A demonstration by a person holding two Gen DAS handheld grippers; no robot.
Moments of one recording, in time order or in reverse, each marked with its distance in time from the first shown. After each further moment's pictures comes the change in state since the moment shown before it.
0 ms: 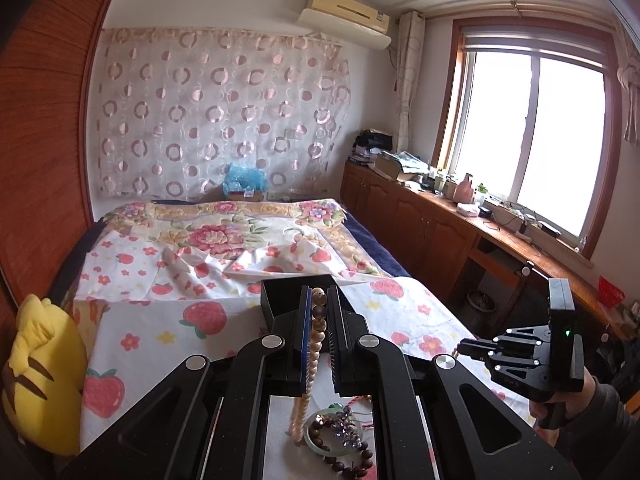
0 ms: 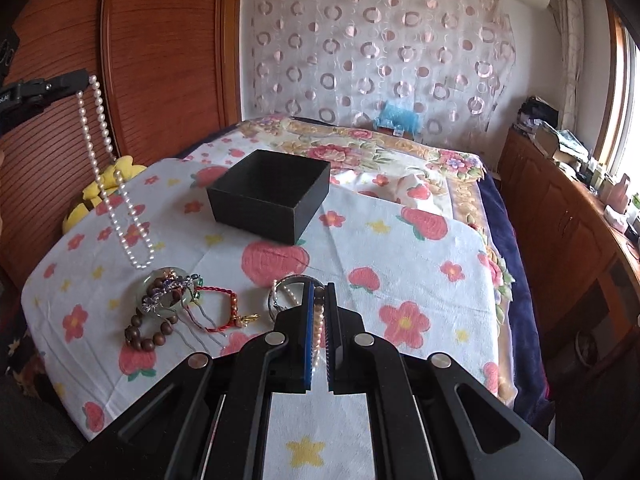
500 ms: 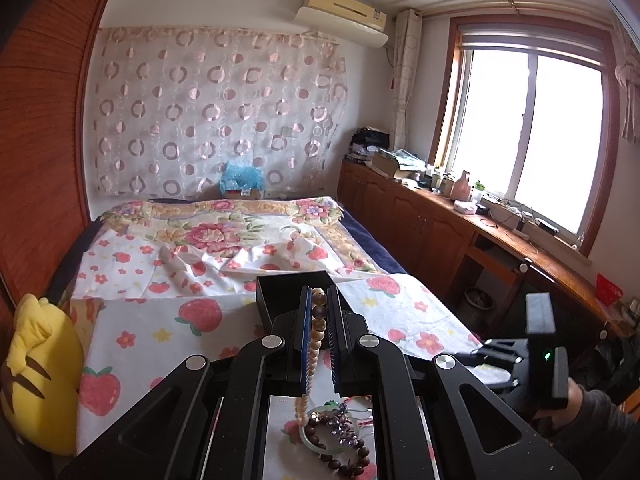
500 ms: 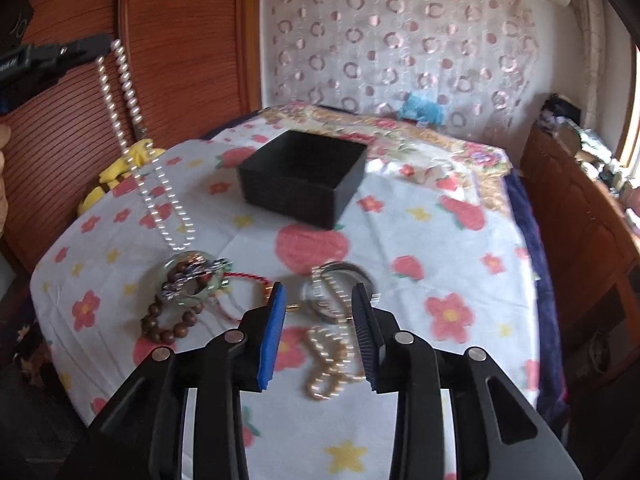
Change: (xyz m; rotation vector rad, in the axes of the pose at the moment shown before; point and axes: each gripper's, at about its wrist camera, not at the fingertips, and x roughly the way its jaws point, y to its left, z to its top) left arm 0.002 -0.005 -0.005 0.002 0.005 -0.008; right arm 0.034 0.036 -0.011 -0.042 0.062 0.115
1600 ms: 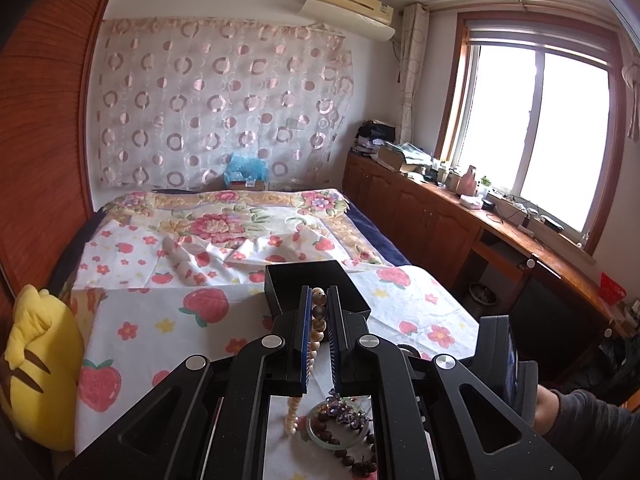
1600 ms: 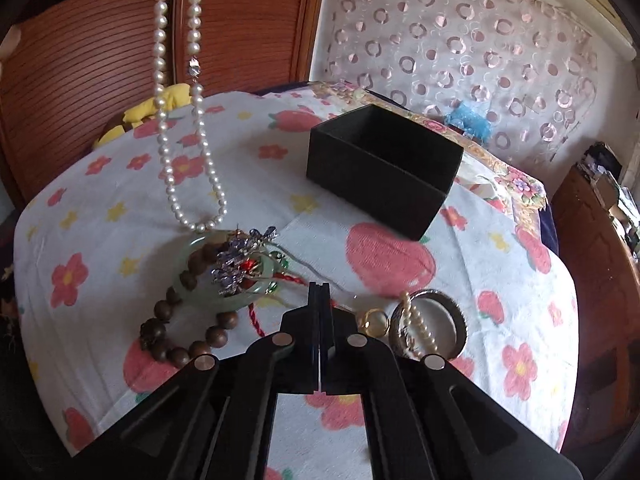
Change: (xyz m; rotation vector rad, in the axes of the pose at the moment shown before) left arm -0.003 0.014 -0.013 -0.012 0.016 0.006; right arm 0.054 0.045 0.014 -0.219 0.055 0.027
